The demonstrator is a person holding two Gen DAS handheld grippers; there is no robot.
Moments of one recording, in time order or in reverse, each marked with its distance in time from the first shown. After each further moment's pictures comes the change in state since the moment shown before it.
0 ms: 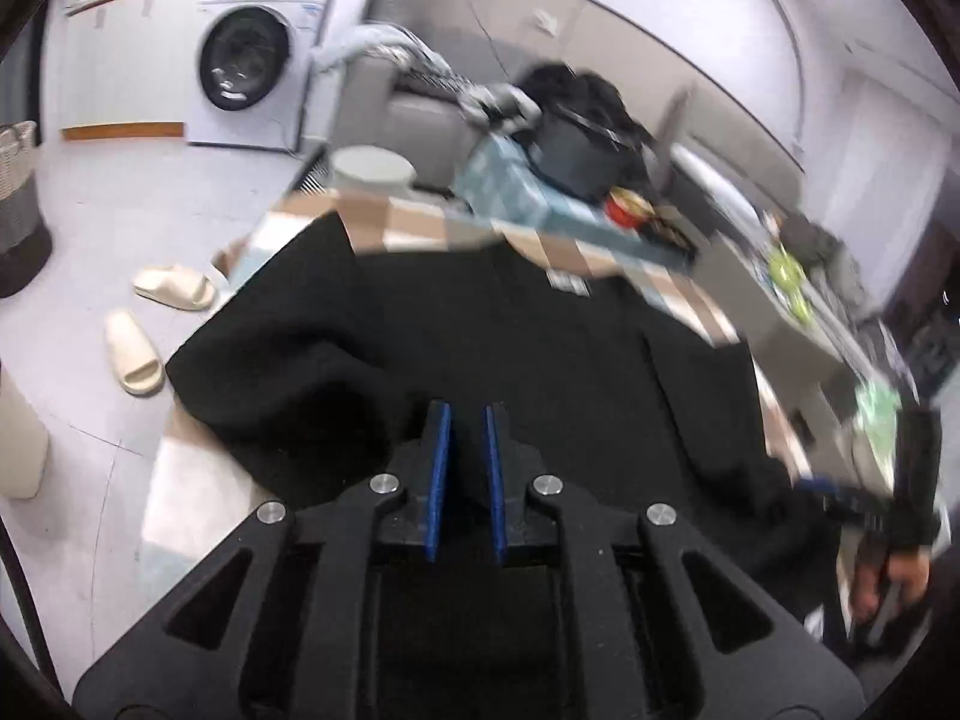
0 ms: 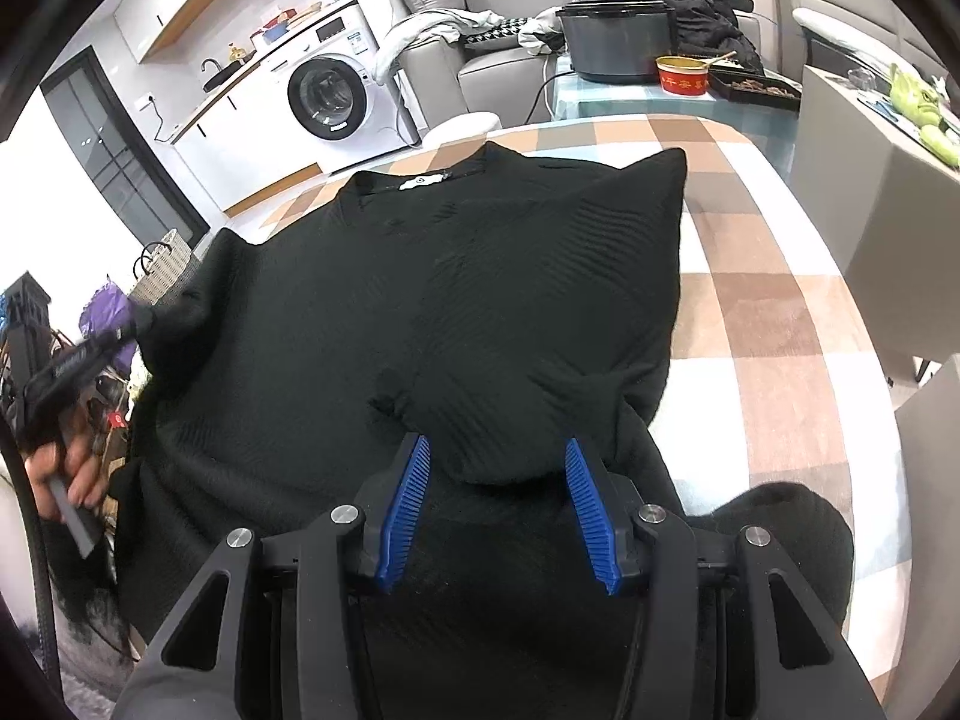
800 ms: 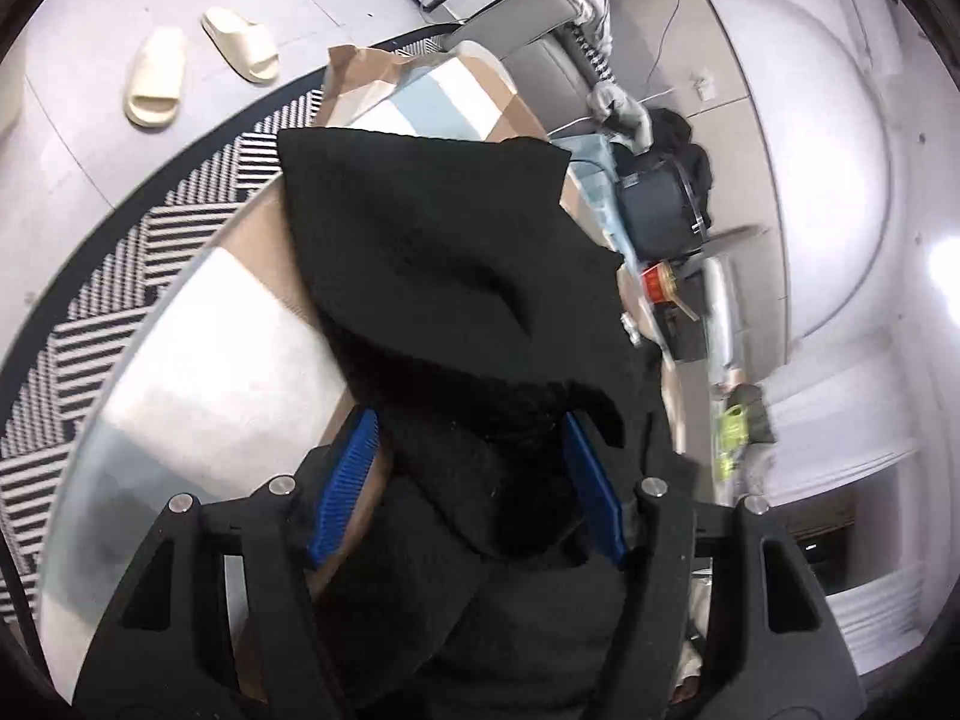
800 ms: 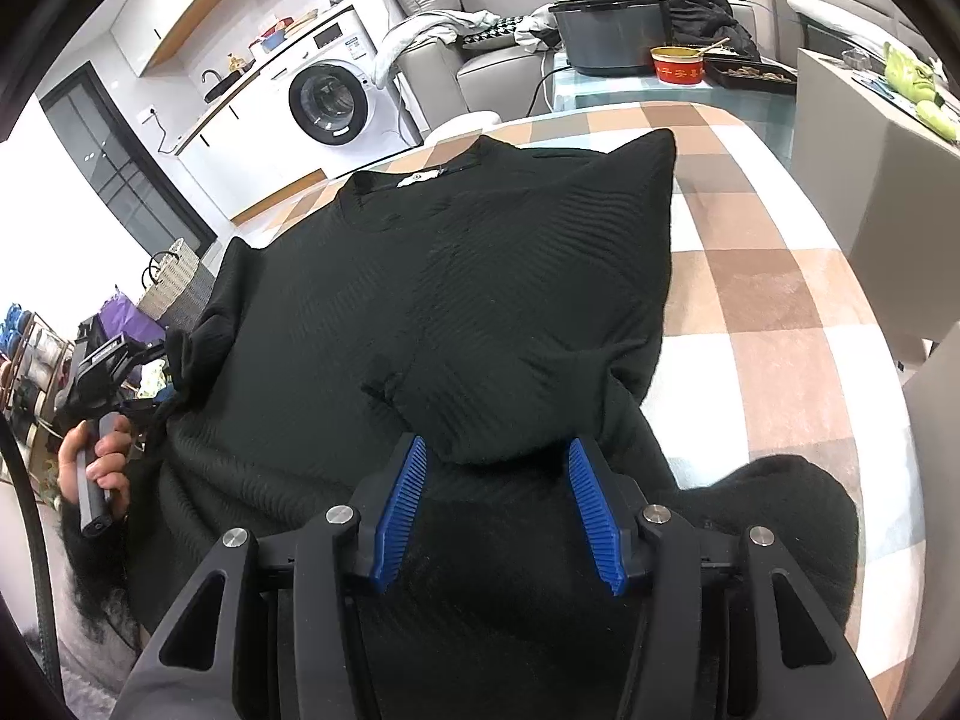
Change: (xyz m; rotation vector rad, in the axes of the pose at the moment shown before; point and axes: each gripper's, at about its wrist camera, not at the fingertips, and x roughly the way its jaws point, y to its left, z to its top) left arm 0.080 0.165 -0.029 -0.698 0.128 -0.192; right arm -0.004 -0.012 -0.009 0.032 -0.006 0.032
